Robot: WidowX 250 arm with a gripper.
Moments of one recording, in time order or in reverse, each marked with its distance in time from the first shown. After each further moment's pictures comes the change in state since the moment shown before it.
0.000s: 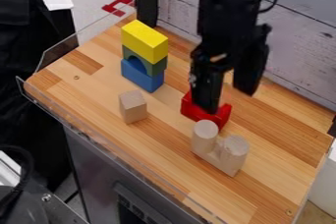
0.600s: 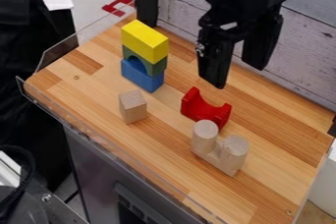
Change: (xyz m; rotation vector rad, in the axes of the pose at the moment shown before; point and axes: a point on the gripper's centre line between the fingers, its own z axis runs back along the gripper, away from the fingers) arm -0.007 -0.002 0.040 -0.034 -0.076 -0.033
